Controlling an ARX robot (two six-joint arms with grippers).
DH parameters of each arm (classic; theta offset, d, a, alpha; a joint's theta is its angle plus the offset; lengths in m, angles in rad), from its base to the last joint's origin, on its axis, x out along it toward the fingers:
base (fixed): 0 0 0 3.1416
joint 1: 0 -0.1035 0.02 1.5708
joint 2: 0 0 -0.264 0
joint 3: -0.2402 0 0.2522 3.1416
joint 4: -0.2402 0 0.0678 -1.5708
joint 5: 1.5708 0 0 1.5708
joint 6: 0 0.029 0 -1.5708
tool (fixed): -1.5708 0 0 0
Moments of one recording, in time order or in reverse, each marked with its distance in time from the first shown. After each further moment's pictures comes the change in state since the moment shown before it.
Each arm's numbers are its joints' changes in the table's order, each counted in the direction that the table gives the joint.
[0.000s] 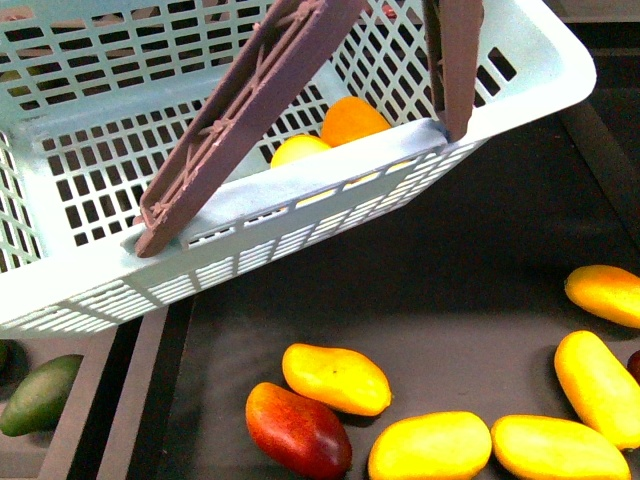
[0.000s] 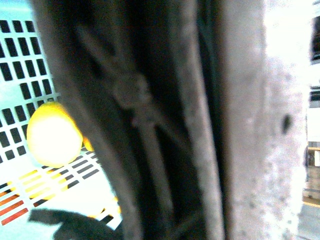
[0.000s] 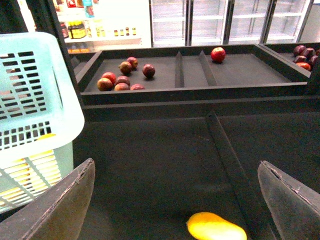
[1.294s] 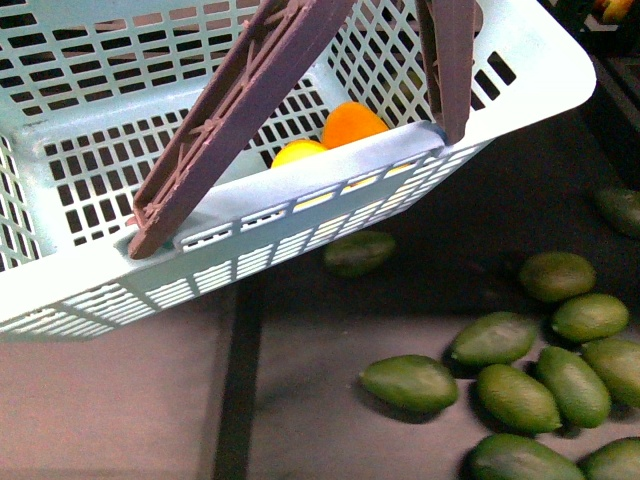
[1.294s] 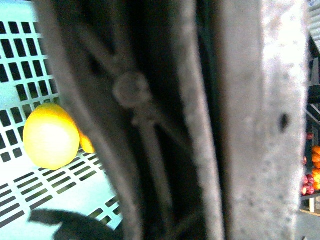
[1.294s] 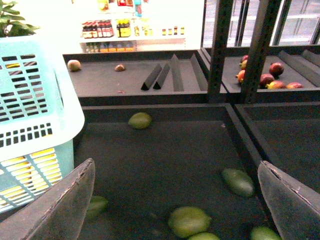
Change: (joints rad) left arm -0.011 0.001 0.000 0.000 0.018 -0.002; right arm 0.000 -0.002 0.000 -0.001 0.005 0.000
